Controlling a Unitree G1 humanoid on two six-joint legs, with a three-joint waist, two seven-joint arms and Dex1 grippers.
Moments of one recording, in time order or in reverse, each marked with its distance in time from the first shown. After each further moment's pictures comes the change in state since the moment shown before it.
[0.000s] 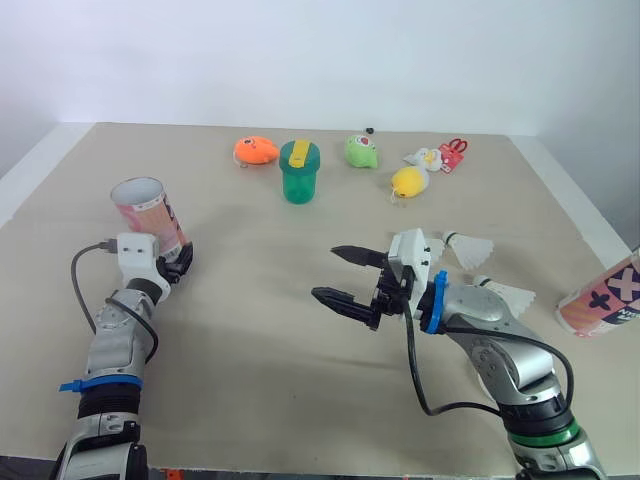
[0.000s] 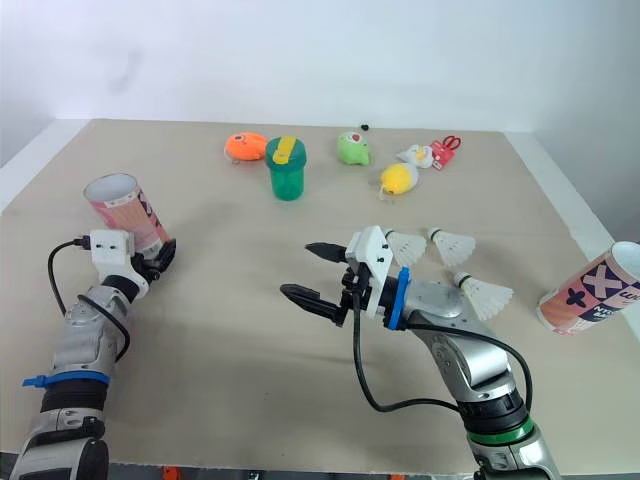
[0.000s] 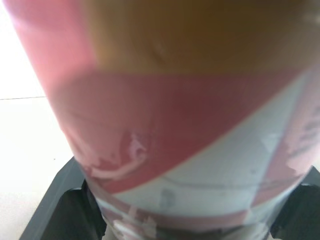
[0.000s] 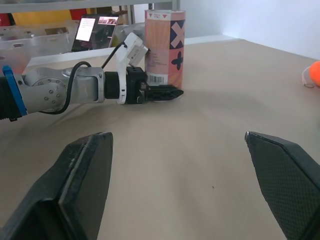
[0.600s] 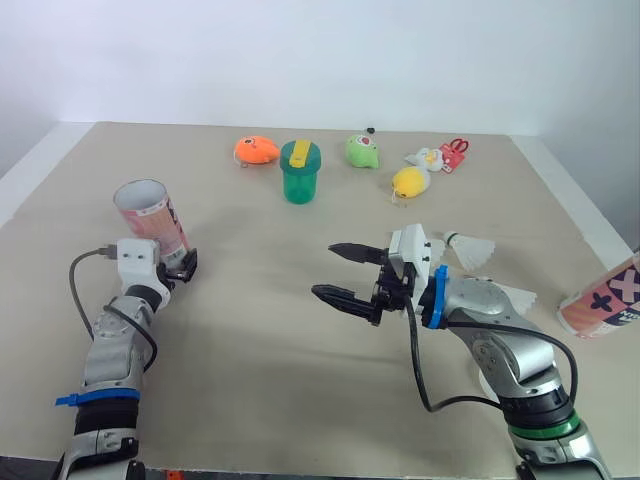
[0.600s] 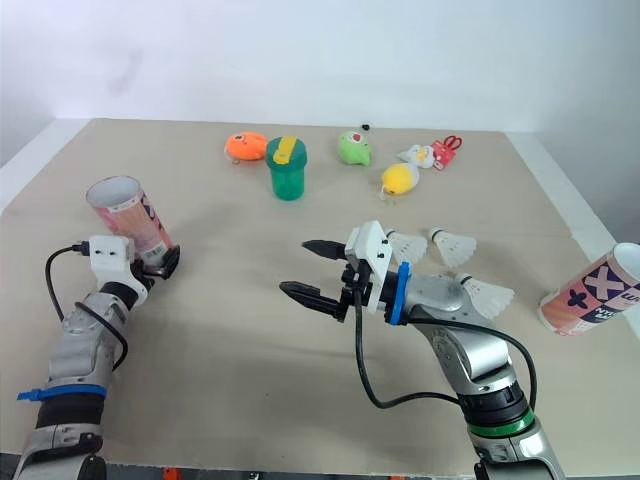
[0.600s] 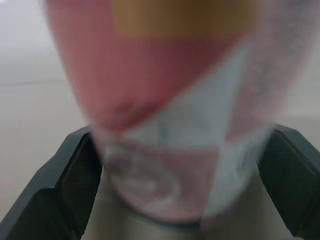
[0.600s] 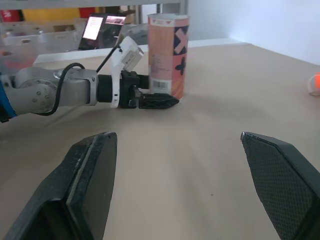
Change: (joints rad) left arm 0.054 -0.013 0.001 -0.106 0.007 0.066 0.022; right arm -0.040 -0.014 0.007 0.017 0.003 -0.006 0.050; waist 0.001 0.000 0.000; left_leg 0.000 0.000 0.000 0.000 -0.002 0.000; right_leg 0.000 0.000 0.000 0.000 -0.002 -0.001
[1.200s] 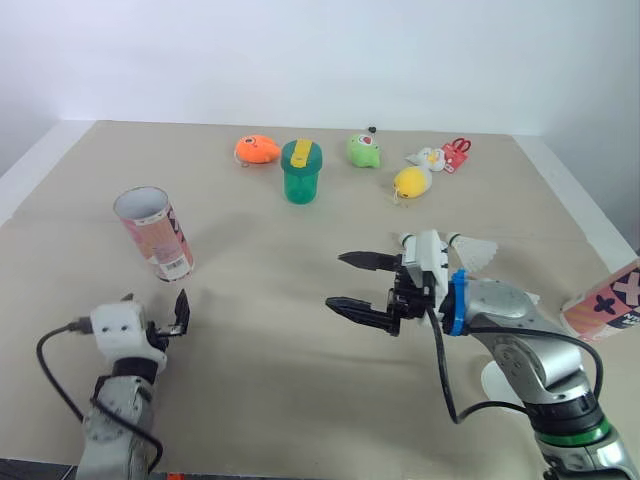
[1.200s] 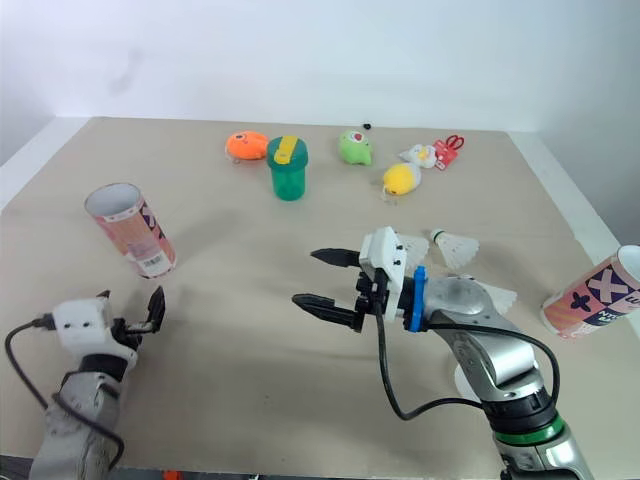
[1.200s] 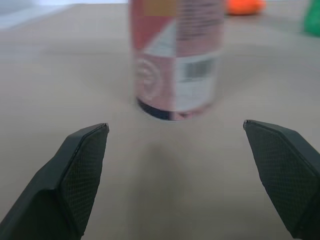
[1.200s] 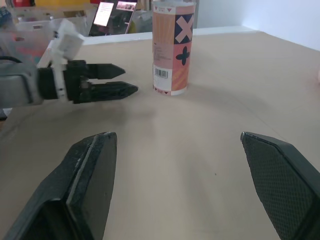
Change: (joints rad) left arm 0.501 -0.224 -0.011 -0.649 0.032 0.059 0.193; right arm 0.023 -0.100 -0.011 -0.031 0.066 -0.003 0.057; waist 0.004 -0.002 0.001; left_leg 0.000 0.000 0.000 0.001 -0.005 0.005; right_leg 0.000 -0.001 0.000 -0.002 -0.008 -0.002
